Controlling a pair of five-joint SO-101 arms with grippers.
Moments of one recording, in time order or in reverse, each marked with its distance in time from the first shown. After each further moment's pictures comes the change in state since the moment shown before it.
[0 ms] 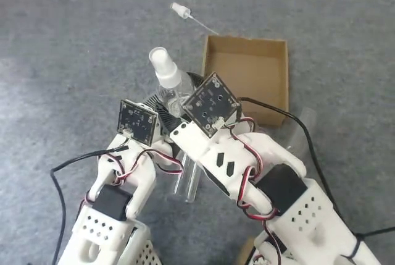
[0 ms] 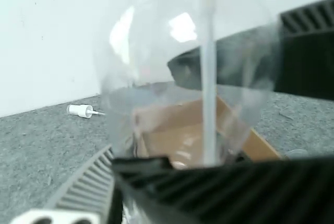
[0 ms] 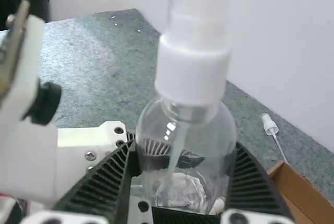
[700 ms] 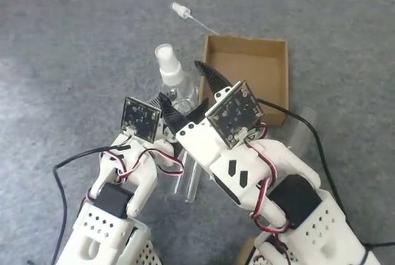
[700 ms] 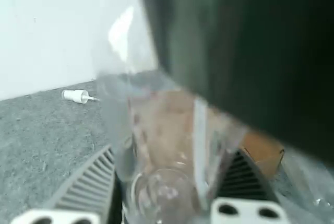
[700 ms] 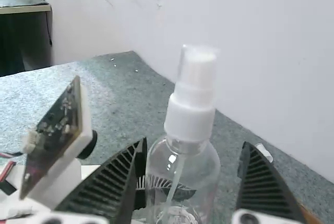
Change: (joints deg) left arm 1.8 0.7 0.3 1.0 0.1; right arm 0.0 -4.0 -0.2 -2.9 -1.9
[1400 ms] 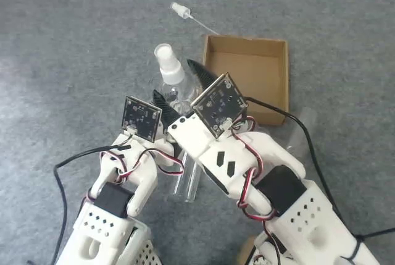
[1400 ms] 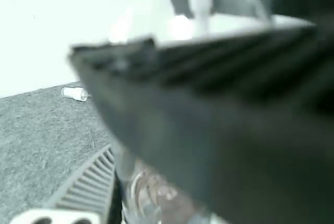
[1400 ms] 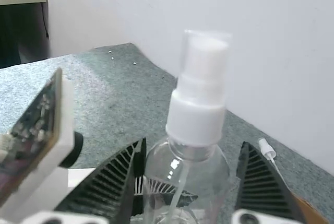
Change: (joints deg) left arm -0.1 0.1 0.0 0.2 0.0; right arm 1.1 4.7 2.3 -5.0 -0.2
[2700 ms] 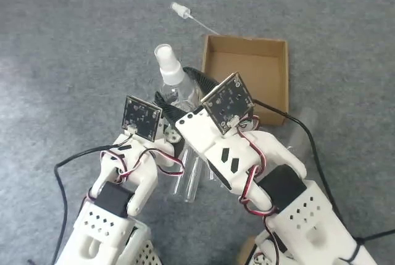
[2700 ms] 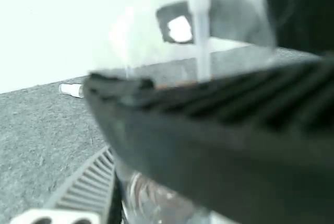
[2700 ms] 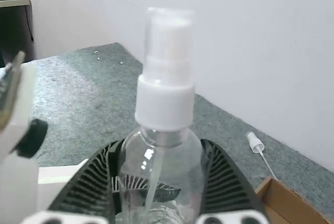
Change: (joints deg) left arm 0.2 0.1 0.2 0.1 0.2; right arm 4.9 -0.8 4.8 -4.1 -0.3
